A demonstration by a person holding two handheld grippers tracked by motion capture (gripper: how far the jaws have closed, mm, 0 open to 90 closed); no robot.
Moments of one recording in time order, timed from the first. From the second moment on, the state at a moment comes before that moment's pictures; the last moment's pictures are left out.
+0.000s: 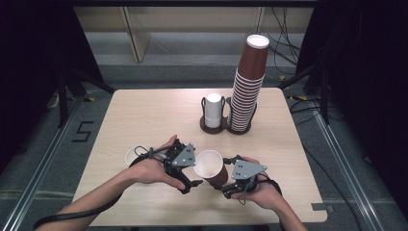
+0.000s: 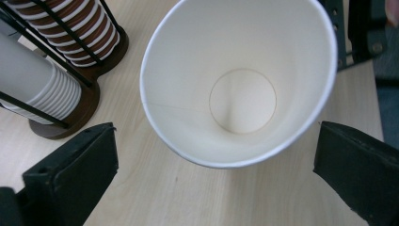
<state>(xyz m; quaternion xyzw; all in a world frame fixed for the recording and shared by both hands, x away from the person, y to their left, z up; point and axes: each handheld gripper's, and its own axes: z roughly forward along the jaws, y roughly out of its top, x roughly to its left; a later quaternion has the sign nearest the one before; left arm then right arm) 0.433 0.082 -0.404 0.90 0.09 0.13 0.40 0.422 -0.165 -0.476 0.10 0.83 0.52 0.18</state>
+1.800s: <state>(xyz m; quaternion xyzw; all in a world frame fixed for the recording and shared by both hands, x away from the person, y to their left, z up) 0.395 0.133 -0.417 0.81 0.21 0.20 0.51 0.416 -0.199 -0.477 0.22 0.78 0.56 0.19</state>
